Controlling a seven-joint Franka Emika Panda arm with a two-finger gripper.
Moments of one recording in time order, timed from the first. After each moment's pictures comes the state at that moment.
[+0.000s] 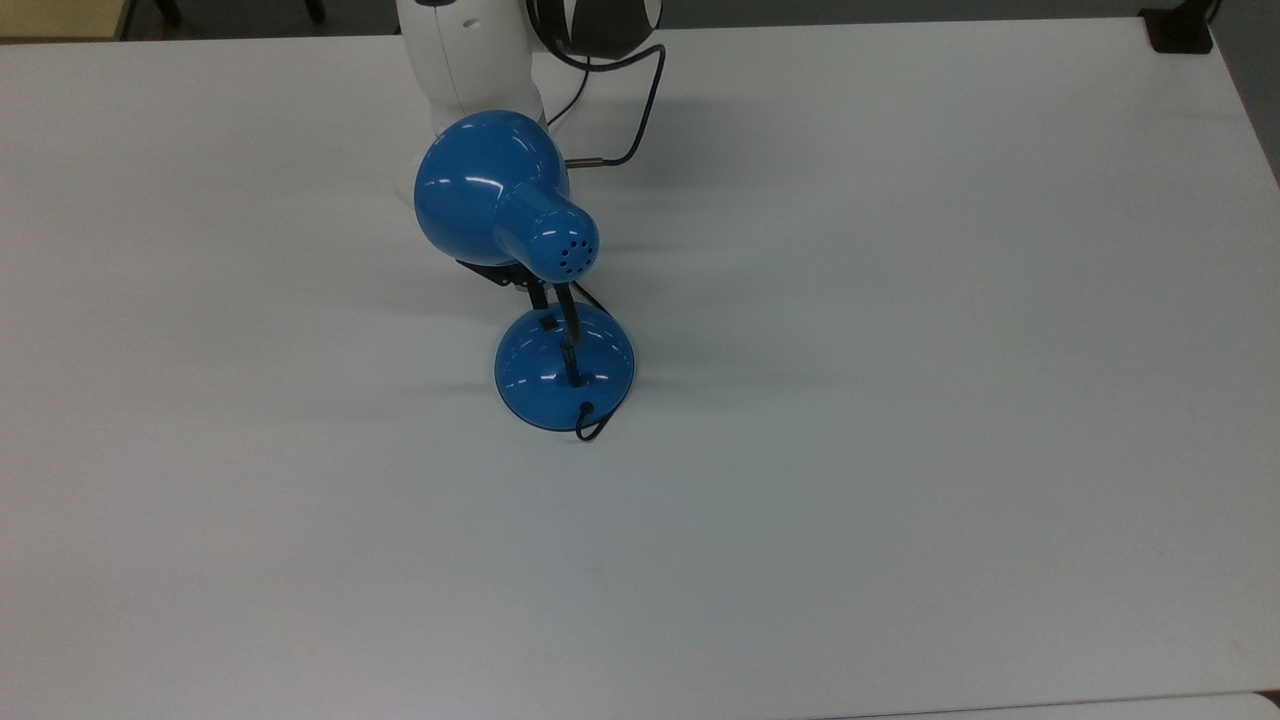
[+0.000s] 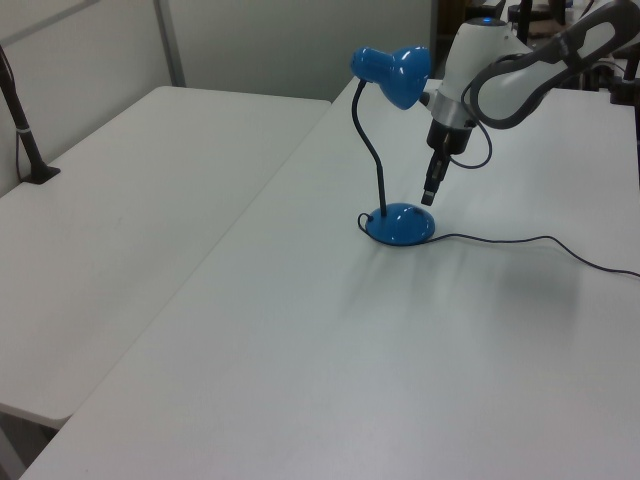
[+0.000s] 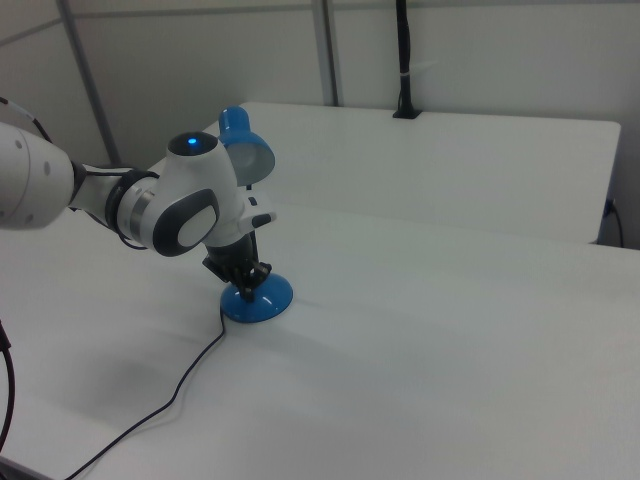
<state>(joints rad) -0.05 0.21 0.06 -2.08 0.15 2.49 -0.23</state>
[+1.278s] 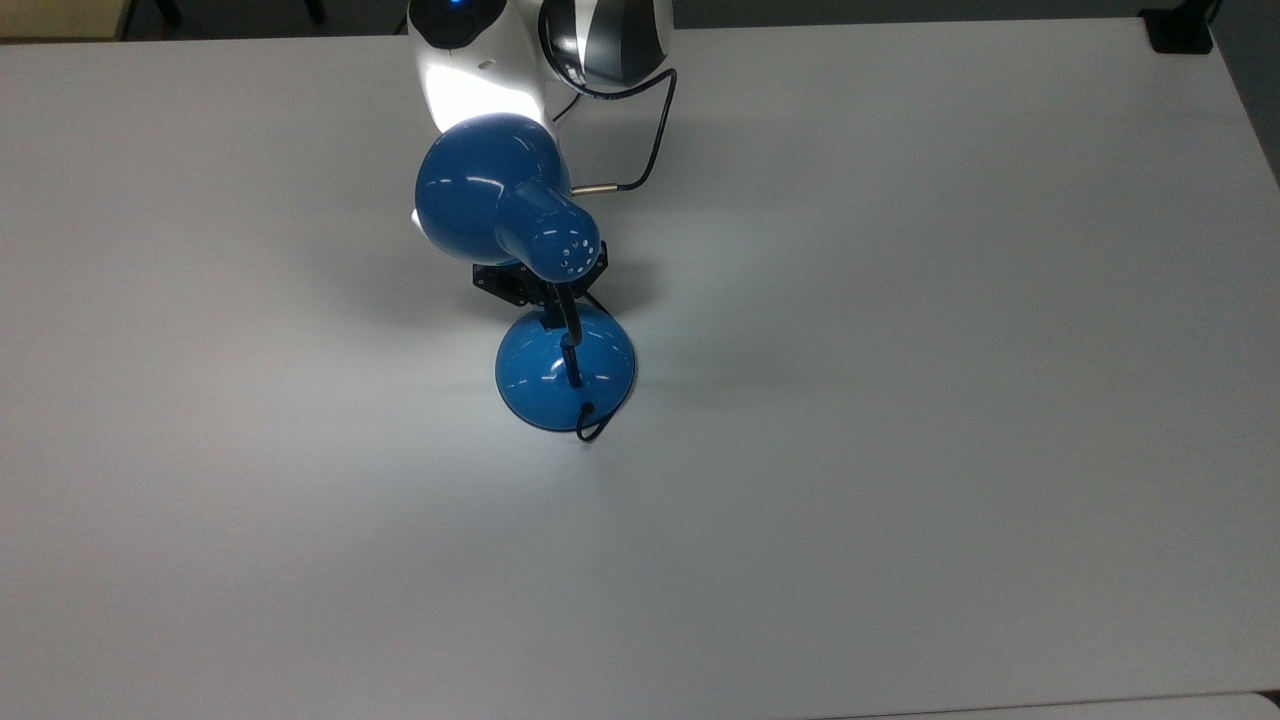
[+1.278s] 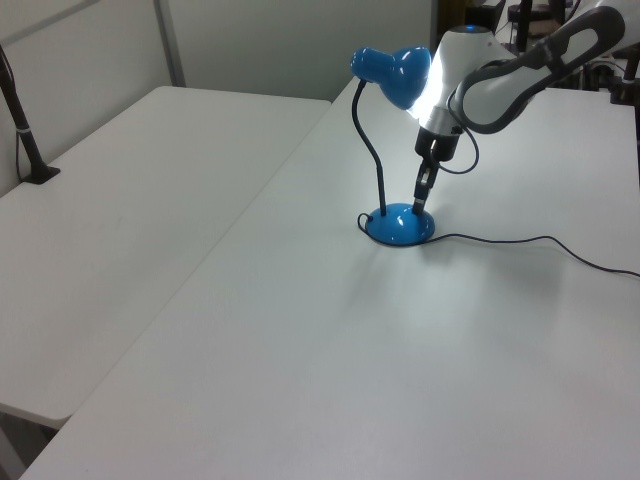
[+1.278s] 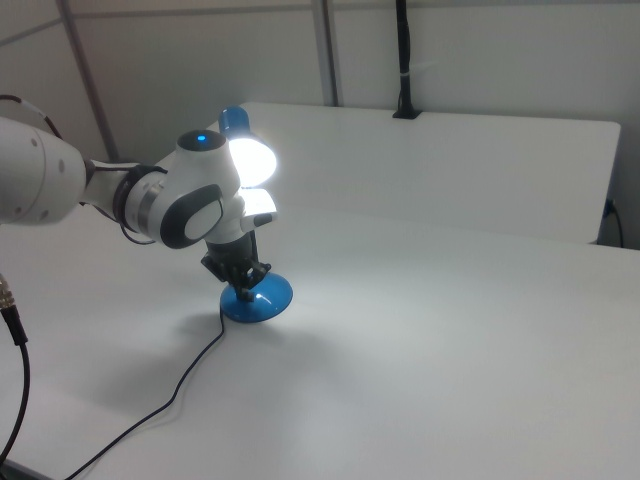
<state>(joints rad) -0.04 0.27 0.06 -2.00 0.16 2.42 -0.23</state>
